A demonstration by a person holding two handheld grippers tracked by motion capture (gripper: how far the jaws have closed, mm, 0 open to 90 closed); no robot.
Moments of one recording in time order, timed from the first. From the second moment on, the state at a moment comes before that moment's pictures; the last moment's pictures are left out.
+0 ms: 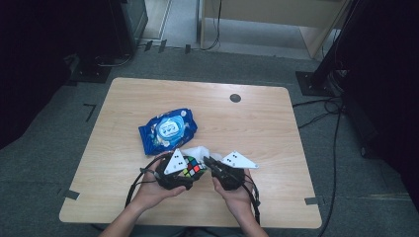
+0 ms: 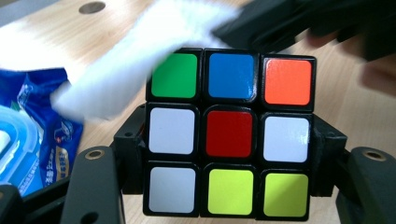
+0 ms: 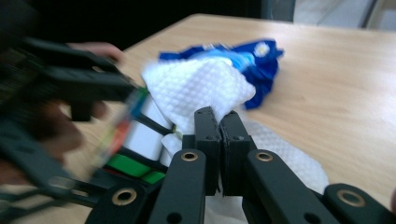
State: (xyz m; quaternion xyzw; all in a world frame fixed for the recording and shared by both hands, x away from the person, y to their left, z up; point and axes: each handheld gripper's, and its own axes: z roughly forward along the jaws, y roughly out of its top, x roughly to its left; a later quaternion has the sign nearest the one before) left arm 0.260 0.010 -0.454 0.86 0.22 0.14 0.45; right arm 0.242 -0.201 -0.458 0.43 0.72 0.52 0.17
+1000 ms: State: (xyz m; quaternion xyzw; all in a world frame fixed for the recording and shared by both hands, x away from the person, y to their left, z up) left arm 0.263 0.011 -0.457 0.85 0.23 0.15 0.45; right arm 0.229 -0.193 -0.439 0.41 0.71 0.55 0.16
